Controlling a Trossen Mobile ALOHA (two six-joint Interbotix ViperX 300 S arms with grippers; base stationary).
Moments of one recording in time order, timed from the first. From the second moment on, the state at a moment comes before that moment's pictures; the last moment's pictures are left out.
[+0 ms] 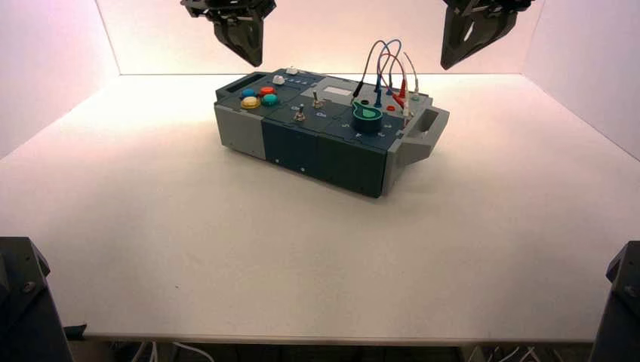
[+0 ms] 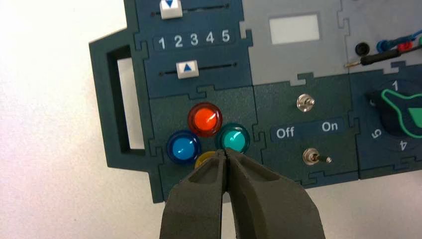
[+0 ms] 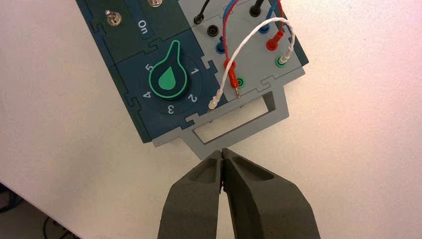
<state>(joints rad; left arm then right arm) -0.35 0.18 0.36 -0.29 0.69 0.48 0.42 -0.35 0.82 0.07 0.64 -0.21</state>
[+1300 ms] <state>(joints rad) -0.28 -0.28 0.61 -0.29 0.56 0.37 0.24 -0.58 0.86 0.07 0.54 -0.19</state>
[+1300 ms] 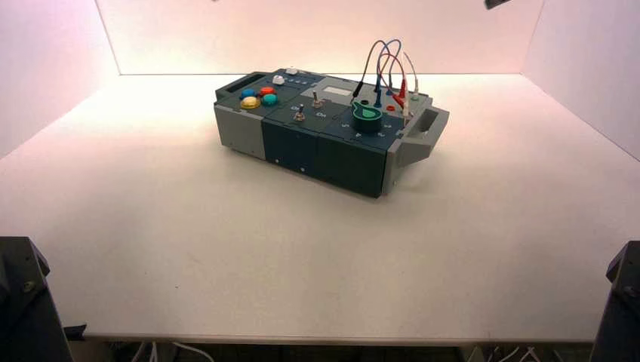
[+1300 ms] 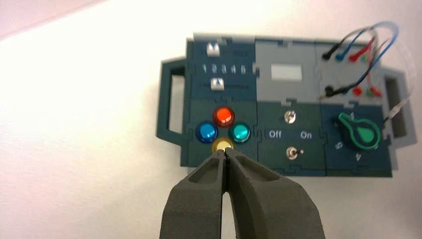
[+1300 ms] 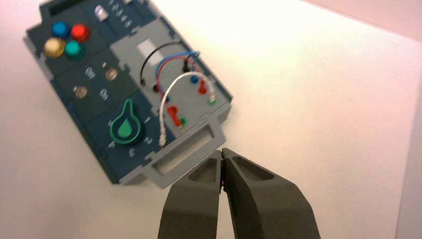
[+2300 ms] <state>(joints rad) -0.07 -0.81 1.04 -0.28 0.38 0.36 0.12 -1.00 1.10 0.09 0.28 -0.17</state>
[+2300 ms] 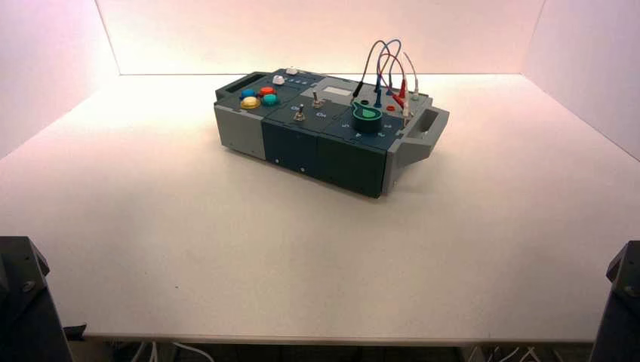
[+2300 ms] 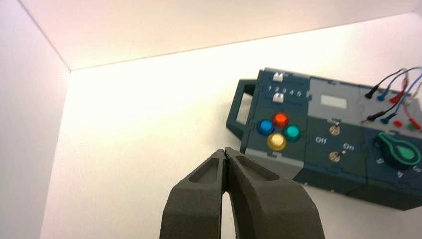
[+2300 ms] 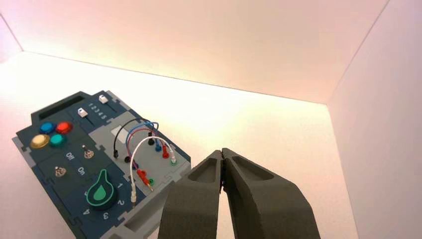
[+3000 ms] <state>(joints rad) -0.06 -0.73 1.12 -0.28 0.20 0.37 0.02 -1.14 1.21 0.11 0.09 -0.13</state>
